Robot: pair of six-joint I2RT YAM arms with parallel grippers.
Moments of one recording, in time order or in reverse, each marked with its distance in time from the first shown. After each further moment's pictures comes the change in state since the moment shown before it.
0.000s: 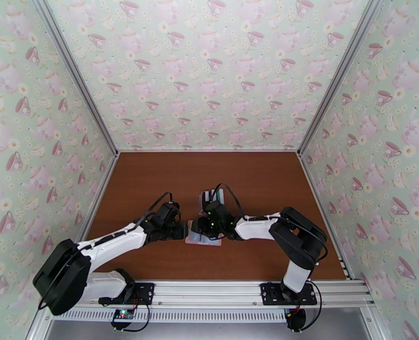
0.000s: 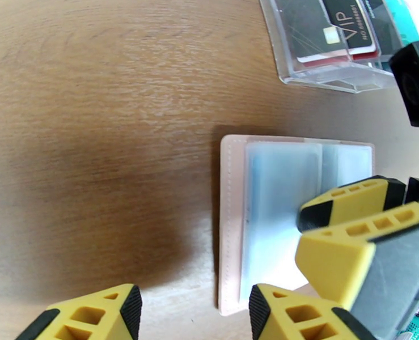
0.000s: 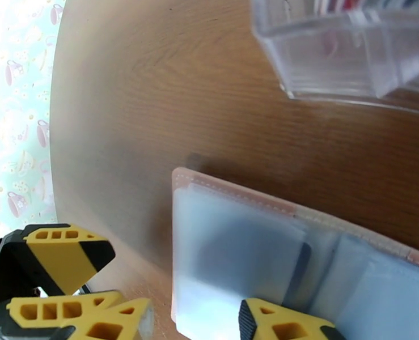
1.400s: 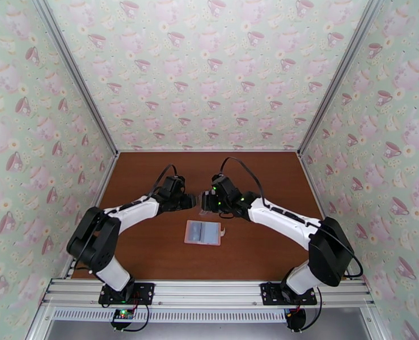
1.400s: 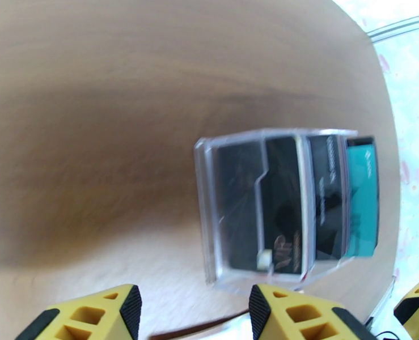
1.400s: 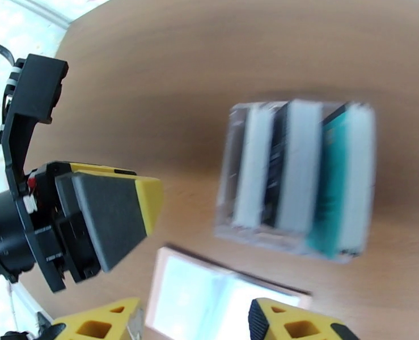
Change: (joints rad) left arm 0.162 0.393 0.391 0.184 0.157 0.037; right arm -0.106 -0.216 0.350 -0.665 0.375 -0.357
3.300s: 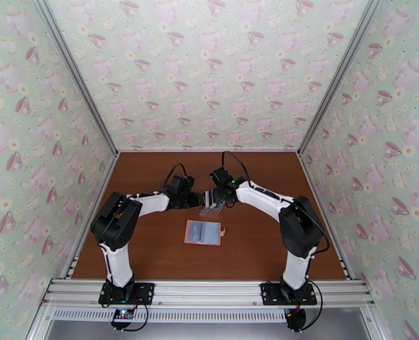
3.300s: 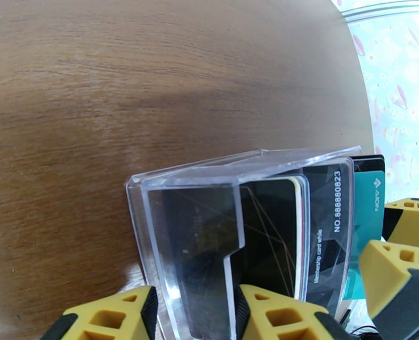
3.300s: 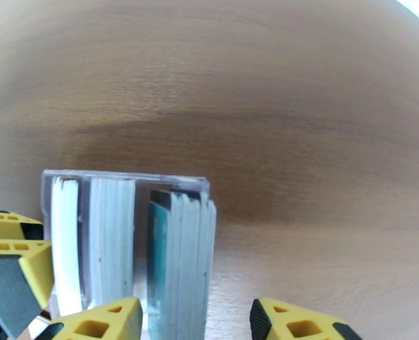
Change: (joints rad) left arm 0.006 0.196 0.056 0.147 0.175 -0.035; right arm -0.111 0.305 0.232 -0.203 0.192 -0.172
